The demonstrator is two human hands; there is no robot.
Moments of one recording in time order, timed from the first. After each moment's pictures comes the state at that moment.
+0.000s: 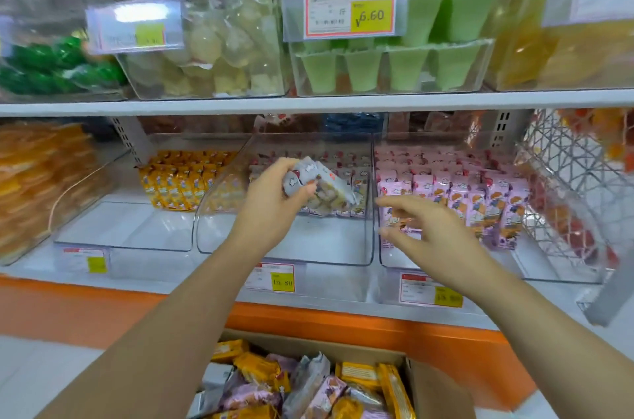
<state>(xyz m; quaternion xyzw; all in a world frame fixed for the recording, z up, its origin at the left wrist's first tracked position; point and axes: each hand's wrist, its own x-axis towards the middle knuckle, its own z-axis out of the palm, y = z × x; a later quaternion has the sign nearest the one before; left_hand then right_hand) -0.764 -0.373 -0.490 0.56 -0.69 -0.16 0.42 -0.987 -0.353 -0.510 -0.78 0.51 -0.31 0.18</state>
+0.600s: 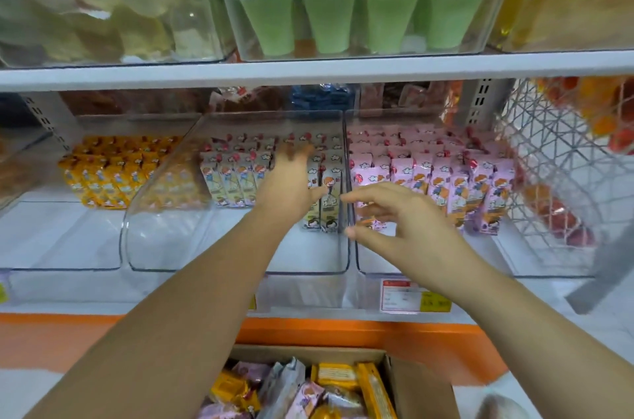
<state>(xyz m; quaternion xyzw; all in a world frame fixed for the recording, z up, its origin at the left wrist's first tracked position) -0.814 -0.474 -0.541 0.66 -0.72 -0.08 0.19 -0.984 -0.373 -0.521 -0.78 0.50 -0.32 0.21</state>
